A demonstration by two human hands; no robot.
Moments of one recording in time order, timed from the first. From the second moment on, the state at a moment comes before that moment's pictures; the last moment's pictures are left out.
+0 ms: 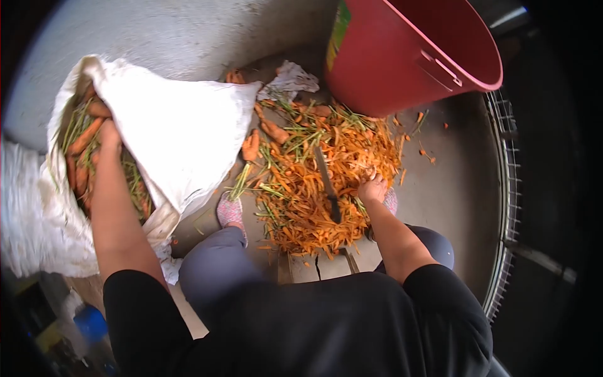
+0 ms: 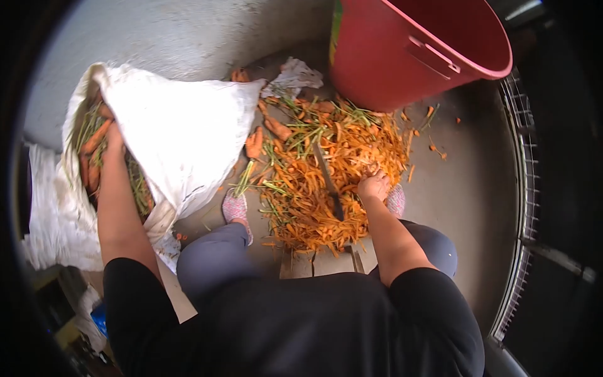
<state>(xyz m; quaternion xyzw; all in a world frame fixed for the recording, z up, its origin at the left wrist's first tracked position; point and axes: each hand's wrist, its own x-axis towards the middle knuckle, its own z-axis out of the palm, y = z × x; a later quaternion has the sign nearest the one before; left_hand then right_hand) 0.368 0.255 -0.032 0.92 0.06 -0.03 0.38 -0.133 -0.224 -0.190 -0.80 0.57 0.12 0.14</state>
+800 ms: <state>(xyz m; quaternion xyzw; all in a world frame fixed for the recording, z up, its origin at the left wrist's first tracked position) 0.049 0.059 0.121 0.49 0.02 -0.29 0.82 -0.095 -0.199 0.019 -0.52 0.43 0.09 0.73</state>
